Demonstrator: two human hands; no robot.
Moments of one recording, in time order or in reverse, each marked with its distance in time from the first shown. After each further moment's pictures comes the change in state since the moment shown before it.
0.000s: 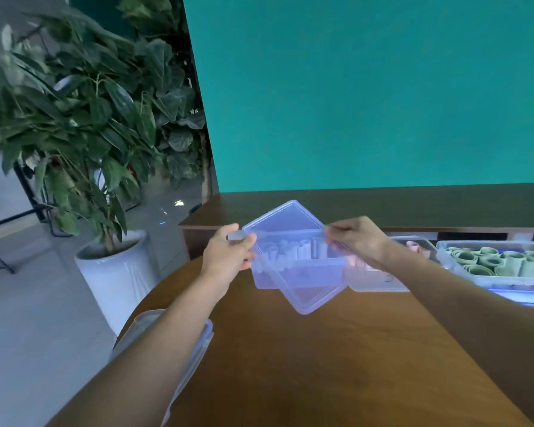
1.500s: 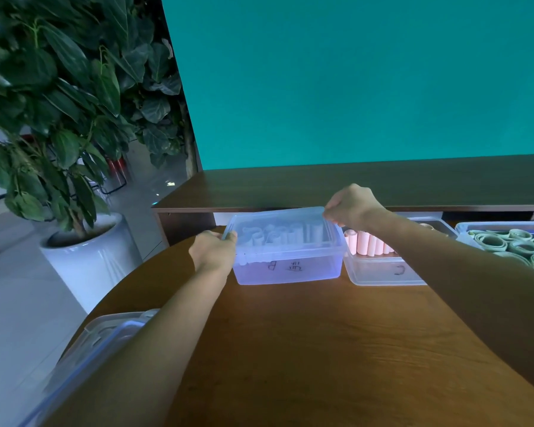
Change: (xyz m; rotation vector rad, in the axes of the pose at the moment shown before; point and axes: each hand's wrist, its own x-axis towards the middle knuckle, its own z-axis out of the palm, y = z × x) left_hand 0.060 -0.053 0.042 0.391 0.280 -0.133; right_hand 0.085 0.023 -0.003 -0.633 0.084 0.141
